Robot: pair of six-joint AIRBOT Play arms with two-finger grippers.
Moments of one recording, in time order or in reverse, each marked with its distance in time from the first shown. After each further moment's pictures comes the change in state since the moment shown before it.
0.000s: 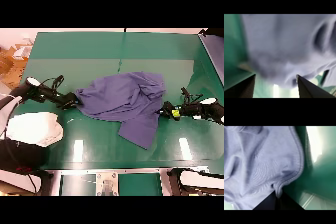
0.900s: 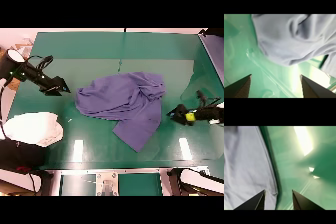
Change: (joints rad) left arm 0.081 -0.002 0.396 0.263 -0.386 -0.176; right arm -0.159 0.109 -0.049 -0.135 0.102 0.069
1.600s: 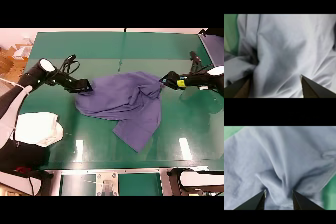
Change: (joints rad) left arm -0.248 0.007 -0.100 -0.084 0.416 0.052; right arm 0.228 -0.196 0.533 0.078 -0.106 -0.019
